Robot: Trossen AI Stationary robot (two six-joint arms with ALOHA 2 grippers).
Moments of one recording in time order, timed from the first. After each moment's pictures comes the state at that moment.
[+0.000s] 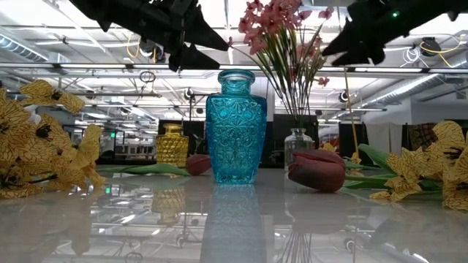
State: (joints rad) left arm 0.08 1.29 0.77 0.20 -0.13 -0.15; right arm -0.20 0.73 0.63 -0.21 0.42 0.16
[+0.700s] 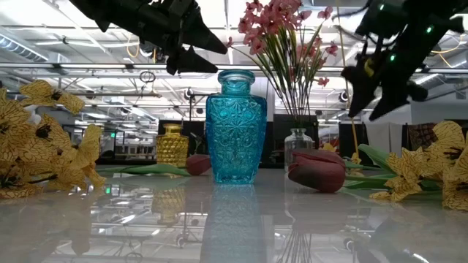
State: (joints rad) left arm 0.08 1.29 0.77 0.17 -0.13 -0.20; right arm -0.20 0.93 0.61 -0.69 0.60 0.86
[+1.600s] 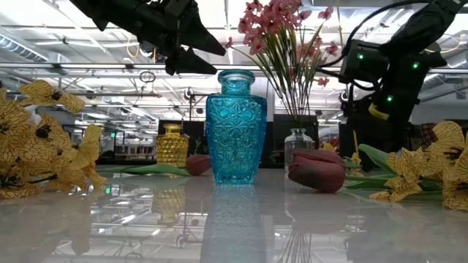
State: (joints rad) left arm 0.06 1.29 0.77 0.14 -0.13 -0.20; right arm -0.18 1.27 0.52 -0.52 0.28 0.71
